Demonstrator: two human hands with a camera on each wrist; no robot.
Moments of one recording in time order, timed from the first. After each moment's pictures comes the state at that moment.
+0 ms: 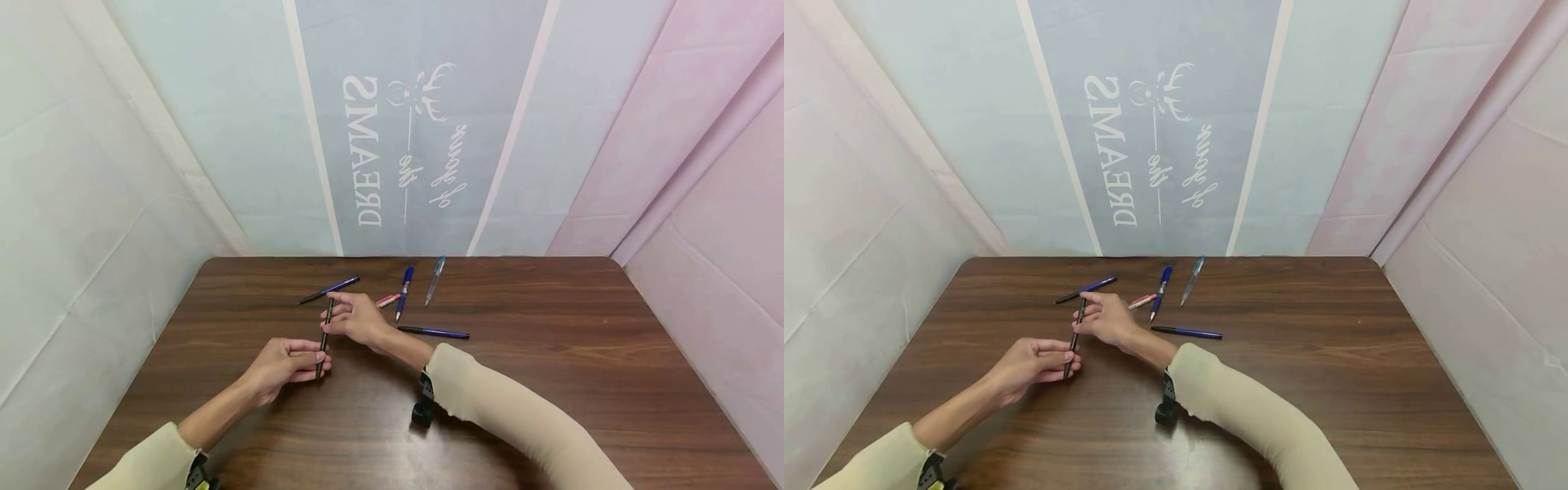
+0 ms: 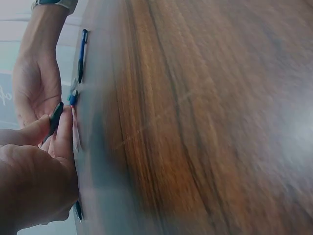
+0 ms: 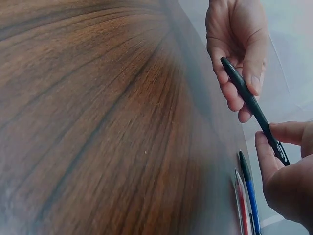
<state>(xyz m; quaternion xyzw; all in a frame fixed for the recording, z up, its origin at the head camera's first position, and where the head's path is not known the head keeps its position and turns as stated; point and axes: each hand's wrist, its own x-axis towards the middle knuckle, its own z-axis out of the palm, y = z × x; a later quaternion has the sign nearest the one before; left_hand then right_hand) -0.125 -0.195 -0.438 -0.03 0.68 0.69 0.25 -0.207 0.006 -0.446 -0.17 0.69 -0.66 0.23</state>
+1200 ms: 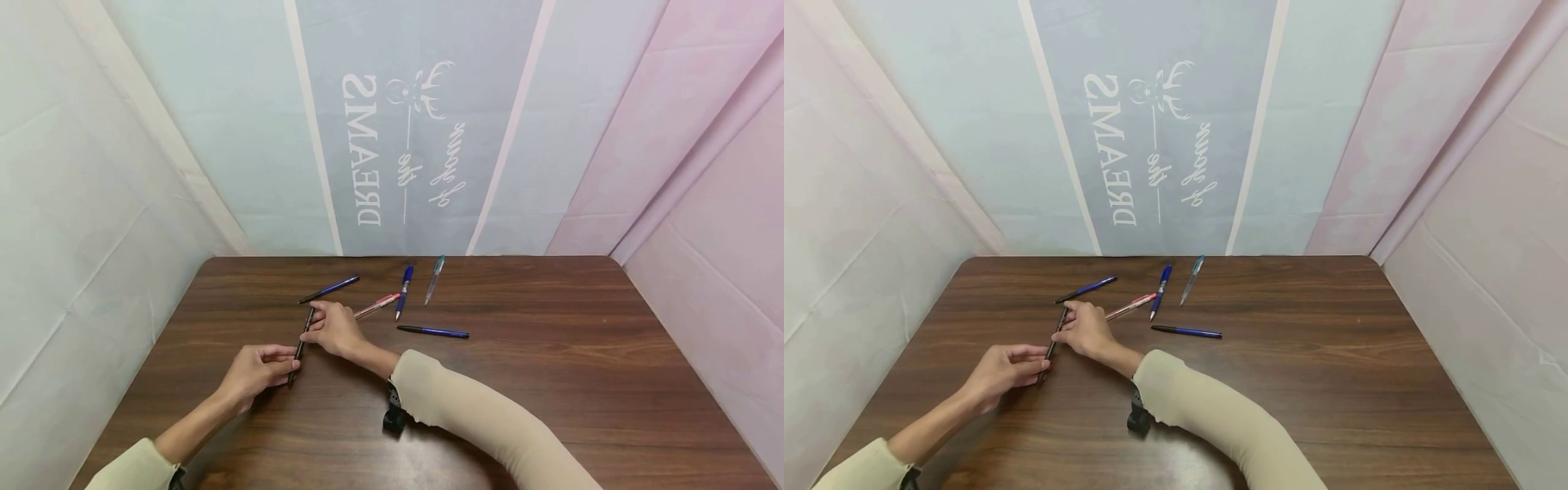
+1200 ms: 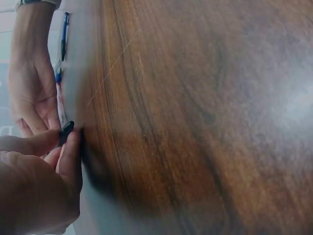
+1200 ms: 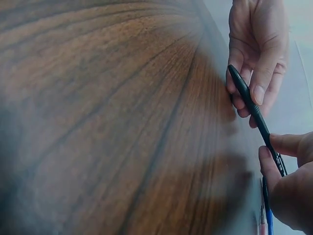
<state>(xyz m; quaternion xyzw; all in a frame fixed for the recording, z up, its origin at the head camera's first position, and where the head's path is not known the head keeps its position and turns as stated) -0.108 -0.224 -0.448 -0.08 0.78 0.60 0.15 -0.196 -0.040 -0.462 -0.17 0.84 -0.51 0.11</state>
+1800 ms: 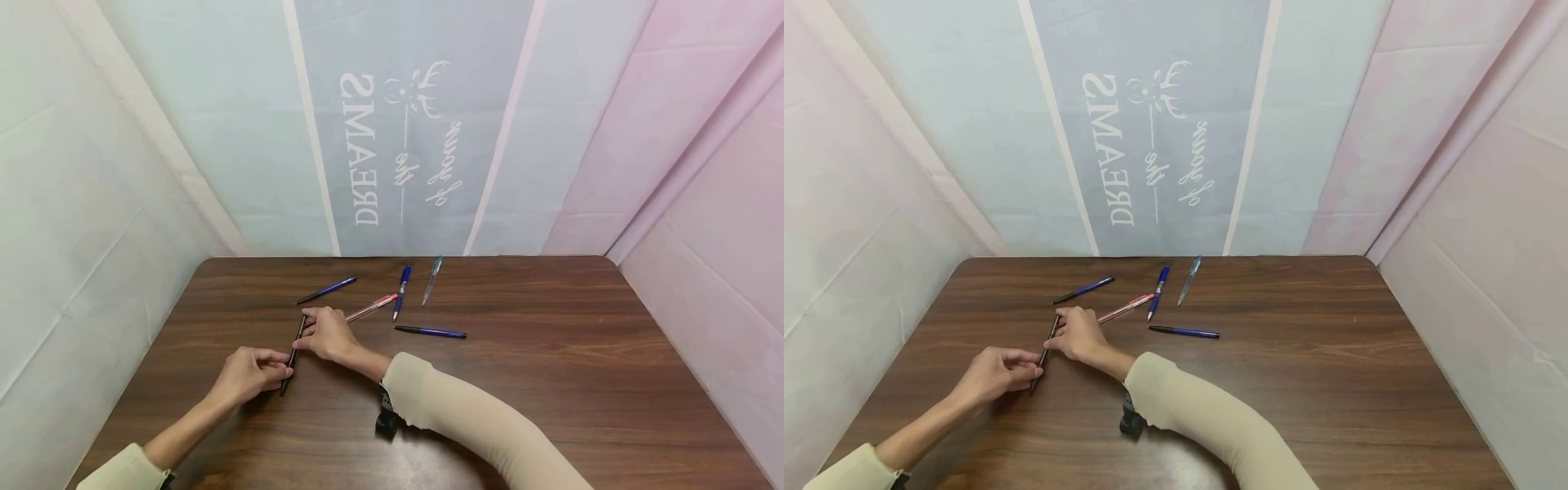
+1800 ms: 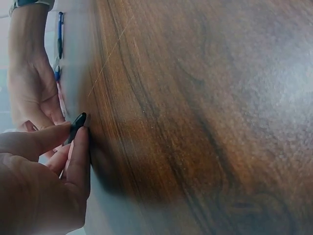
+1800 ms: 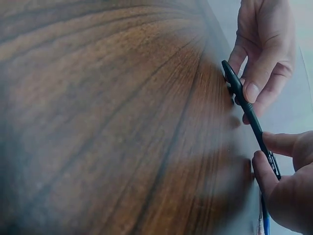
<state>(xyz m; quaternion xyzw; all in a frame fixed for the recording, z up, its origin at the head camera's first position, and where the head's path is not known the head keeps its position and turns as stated) -0.100 -0.227 -0.448 -0.04 0.85 0.51 0.12 -0.188 -0.049 -0.466 -0.20 0.86 -0.46 0.10</state>
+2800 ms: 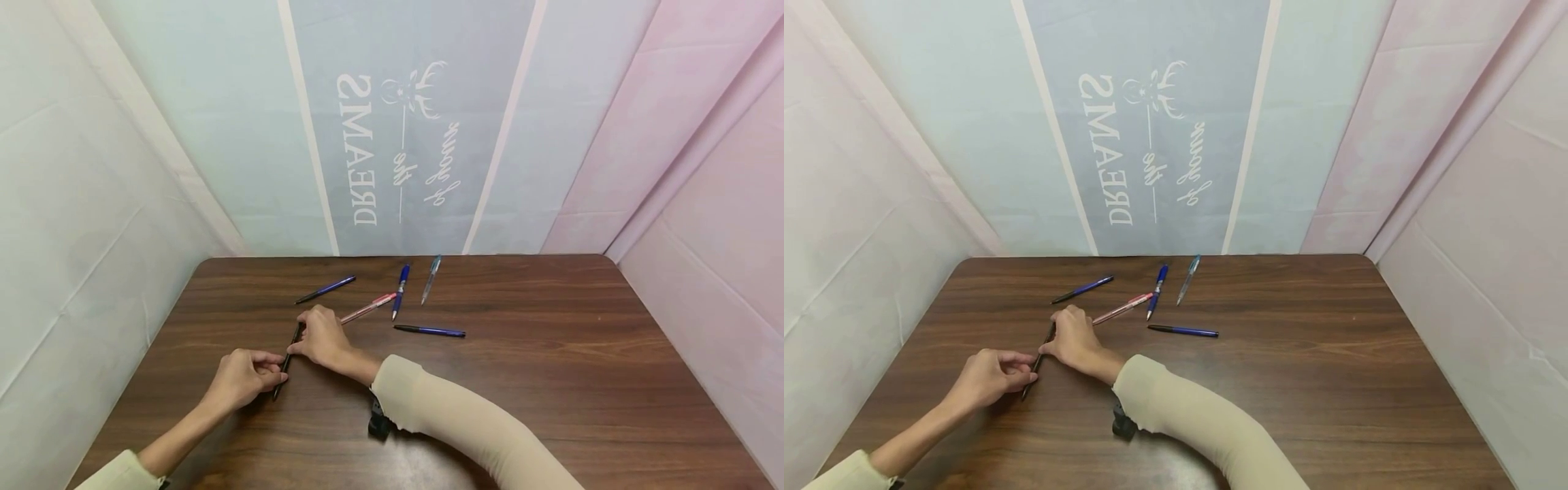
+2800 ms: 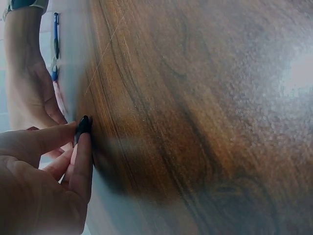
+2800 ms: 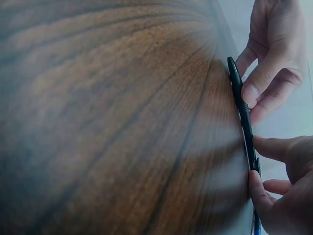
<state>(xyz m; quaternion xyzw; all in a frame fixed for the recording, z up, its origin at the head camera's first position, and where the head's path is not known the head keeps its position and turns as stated) -0.097 -0.233 -0.442 -0.01 0.92 0.39 0.08 -0.178 -0.059 -0.457 -0.22 0.92 -0.31 0.02</state>
